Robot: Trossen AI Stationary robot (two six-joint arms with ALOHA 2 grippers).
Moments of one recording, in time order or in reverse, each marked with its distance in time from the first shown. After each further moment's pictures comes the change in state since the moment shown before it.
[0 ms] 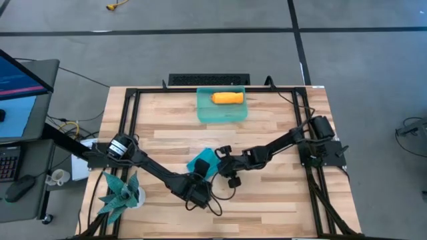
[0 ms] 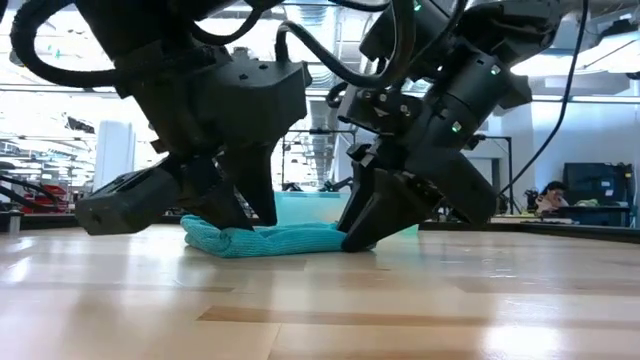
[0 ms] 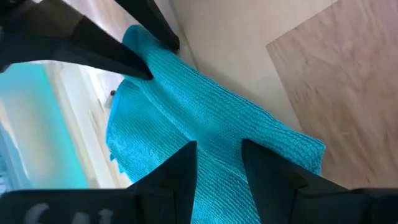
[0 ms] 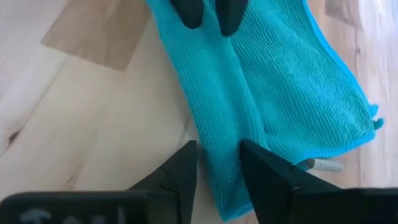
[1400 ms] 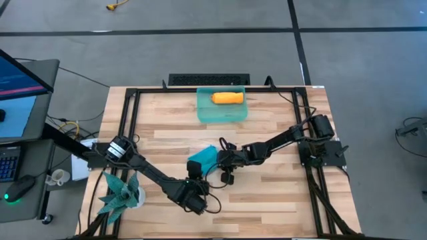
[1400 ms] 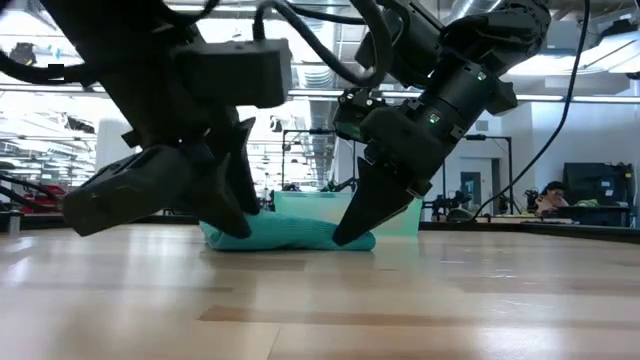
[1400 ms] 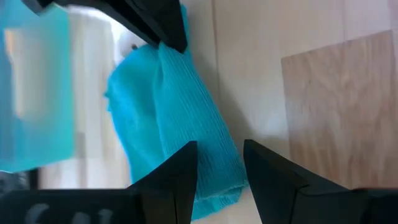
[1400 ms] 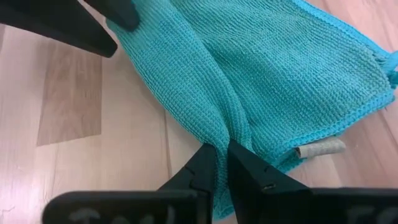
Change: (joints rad) left arm -0.055 0.000 0.013 -0.038 -0.106 -0.386; right arm -0.025 0.002 -0.003 0.017 -0.099 0.528
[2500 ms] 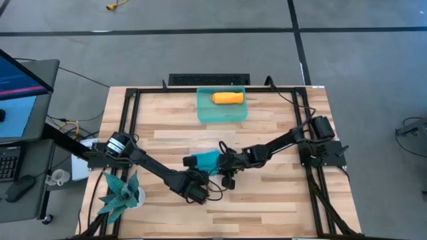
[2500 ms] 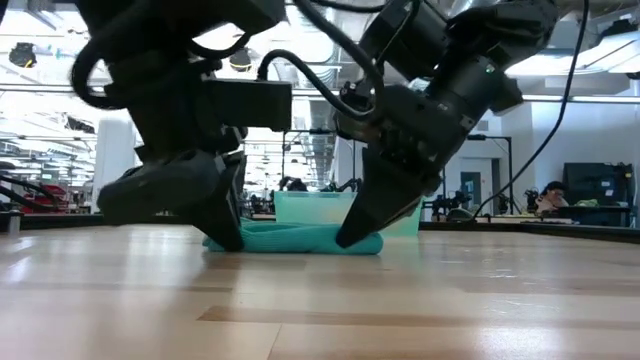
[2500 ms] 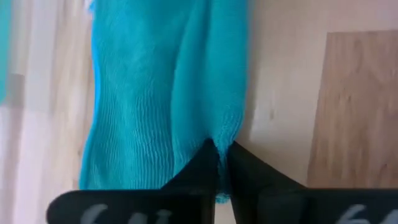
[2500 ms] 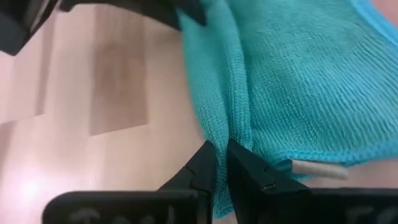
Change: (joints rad) left arm 0.064 -0.024 -0.070 -0.005 0.212 -0.218; right arm 0.034 0.000 0.001 -0.002 -0.091 0.069
